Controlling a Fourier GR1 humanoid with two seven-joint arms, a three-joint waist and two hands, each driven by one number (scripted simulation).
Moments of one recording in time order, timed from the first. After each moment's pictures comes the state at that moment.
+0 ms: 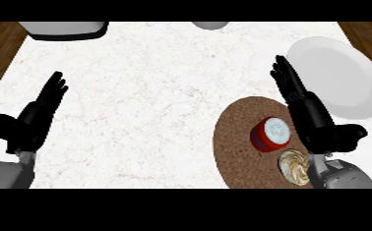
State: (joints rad) left arm -0.13 0.55 -0.15 -1.30 0.35 0.13 -0.15; right arm -0.16 -0.30 0.22 -1.72 -0.14 -0.14 0.09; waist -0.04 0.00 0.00
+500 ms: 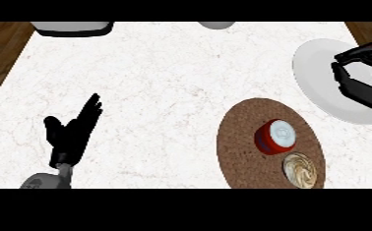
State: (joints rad) left arm -0.07 0.38 -0.24 -1.28 0.37 0.17 0.00; right arm -0.27 -0.57 -0.09 -1.58 -0.15 -0.04 0.00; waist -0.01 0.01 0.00
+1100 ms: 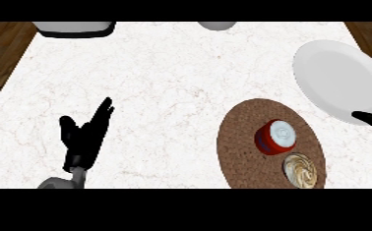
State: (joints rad) left arm -0.04 0.30 -0.26 -1.36 0.34 0.21 0.10; right arm -0.14 -0.62 -0.25 -1.43 -0.19 0.13 -0.30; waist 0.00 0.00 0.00
